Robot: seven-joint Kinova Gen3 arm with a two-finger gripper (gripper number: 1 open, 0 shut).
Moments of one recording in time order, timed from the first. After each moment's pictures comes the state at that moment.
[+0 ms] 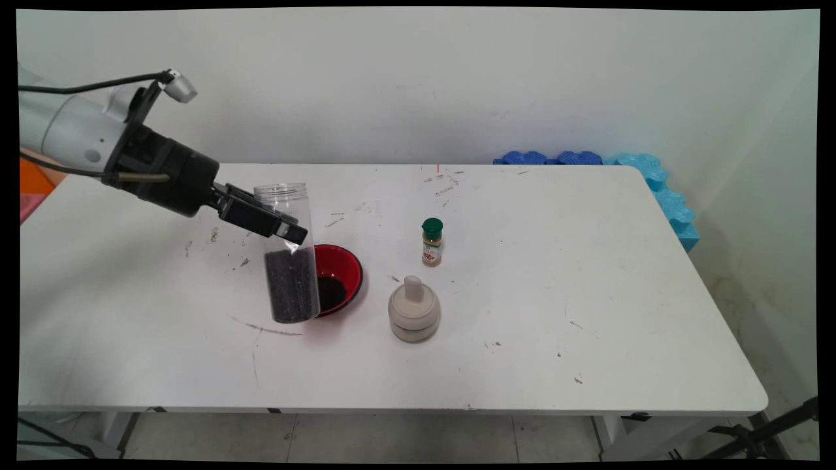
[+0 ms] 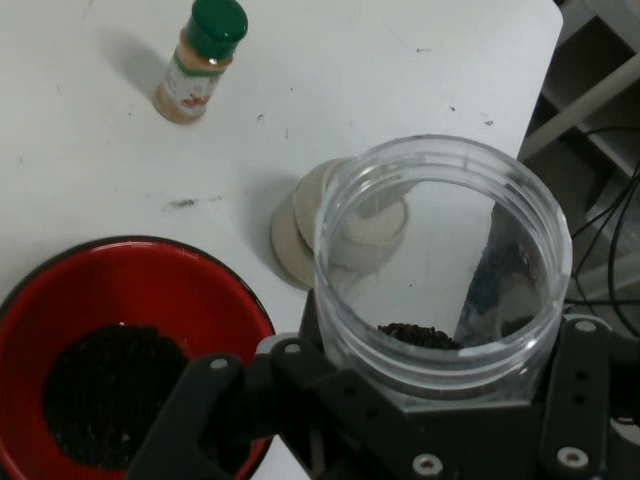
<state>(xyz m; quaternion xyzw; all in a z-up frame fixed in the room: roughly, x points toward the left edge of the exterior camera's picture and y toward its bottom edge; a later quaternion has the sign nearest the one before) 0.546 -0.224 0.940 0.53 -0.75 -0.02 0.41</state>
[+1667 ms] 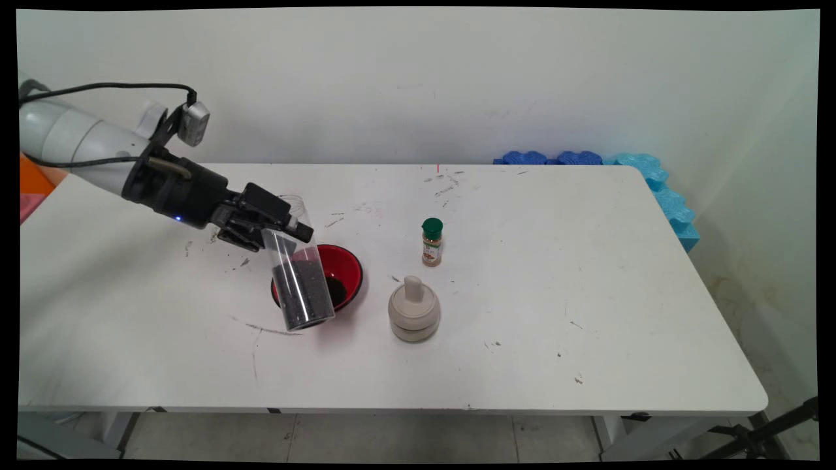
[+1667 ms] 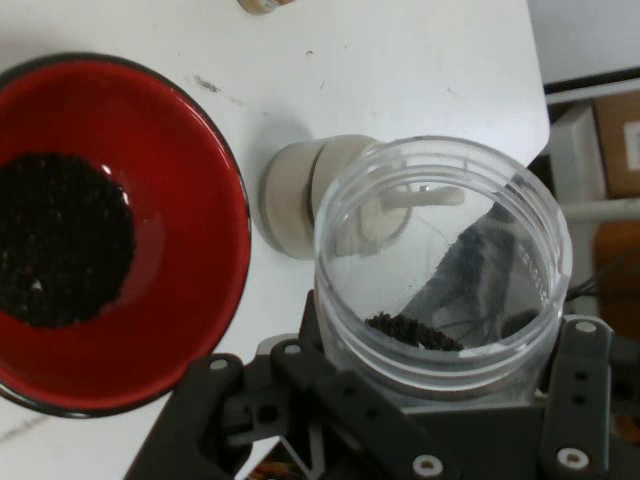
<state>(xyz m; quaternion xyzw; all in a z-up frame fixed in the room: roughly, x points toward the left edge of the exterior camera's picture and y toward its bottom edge) 0.571 -0.238 0.898 0.71 -0.56 -0.17 0.39</state>
